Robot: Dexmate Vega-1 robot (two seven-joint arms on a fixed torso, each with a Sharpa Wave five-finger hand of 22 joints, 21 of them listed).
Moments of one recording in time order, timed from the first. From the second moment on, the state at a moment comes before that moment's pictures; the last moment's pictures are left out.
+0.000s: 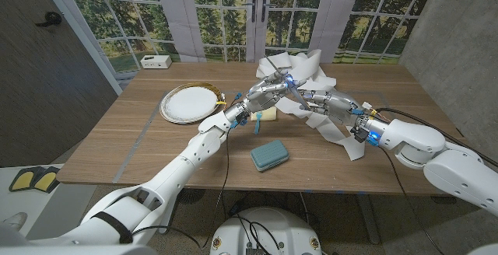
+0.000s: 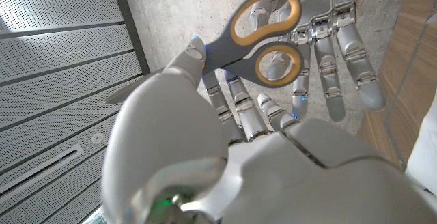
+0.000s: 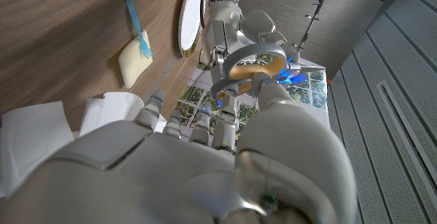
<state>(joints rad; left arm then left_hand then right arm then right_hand) 0.70 0.24 0.51 -1.20 -1.02 -0.18 -1.05 1.31 0.14 0.33 -0.17 0.25 0.96 -0.15 0.28 0.26 0.62 -0.09 0.74 0.57 0.69 -0.07 0.25 0.53 0.16 0.01 0.19 0.17 -1.37 -1.00 -0.08 -2.12 0.85 0.04 0.22 0.76 0.14 0.27 -0.13 0.51 0.66 -0.03 0.19 0.19 0.14 0.00 0.19 0.20 -0.09 0.15 0.20 0.20 0.06 0.21 0.18 0.17</state>
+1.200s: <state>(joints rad) 0.69 0.23 0.51 -1.18 -1.00 -0.19 -1.06 1.31 0.14 0.33 -0.17 0.24 0.97 -0.15 0.29 0.27 0.63 -0.10 0.72 0.58 0.69 -0.06 0.25 0.55 0.16 0.01 0.19 0.17 -1.38 -1.02 -0.07 -2.13 0.78 0.07 0.23 0.86 0.04 0.28 -0.16 0.44 0.61 -0.08 0.19 0.19 0.13 -0.07 0.20 0.20 -0.09 0.07 0.20 0.19 0.10 0.20 0.19 0.17</state>
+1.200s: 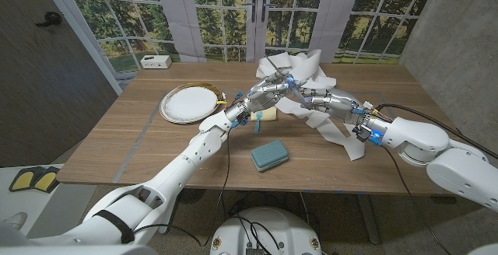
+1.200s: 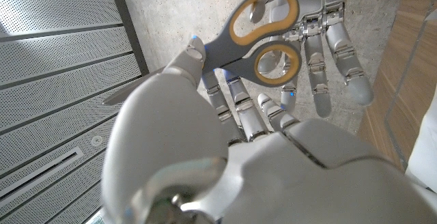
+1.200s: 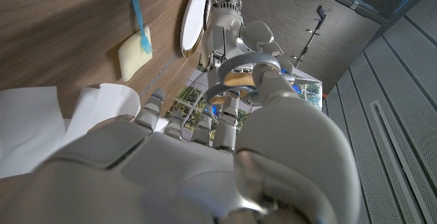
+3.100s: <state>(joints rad) 0.67 0.22 0.52 -1.18 -0.98 -0.27 -1.10 1.32 0.14 0.33 -0.17 0.19 1.02 -0.17 0.34 0.28 0.68 -0.16 0.69 0.60 0.69 -0.06 0.27 0.57 0.15 0.01 0.19 0.17 -1.39 -1.06 -0.04 -2.19 0.67 0.02 0.17 0.88 0.01 0.23 -0.14 0.20 0.52 -0.08 0.21 0.25 0.17 -0.01 0.21 0.20 -0.04 0.08 0.21 0.19 0.15 0.21 0.19 0.17</state>
